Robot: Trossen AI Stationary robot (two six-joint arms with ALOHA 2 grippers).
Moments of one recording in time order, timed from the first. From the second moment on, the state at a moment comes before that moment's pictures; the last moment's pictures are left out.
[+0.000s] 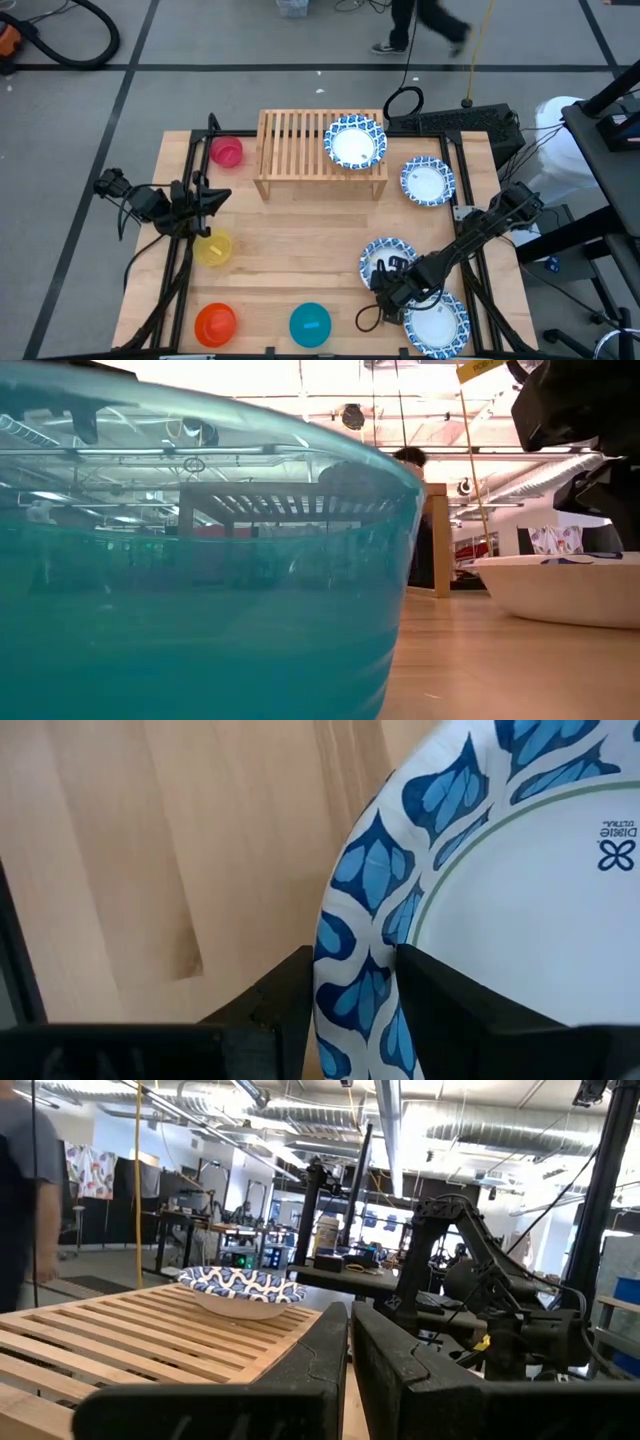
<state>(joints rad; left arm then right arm) -0.50 0.01 0.11 0.27 -0.73 0.07 0.63 1.67 0.96 -0.53 0.02 0.88</state>
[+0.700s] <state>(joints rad) -0.50 0.01 0.11 0.27 -0.73 0.06 0.63 1.67 0.96 -0.49 0.02 0.82</state>
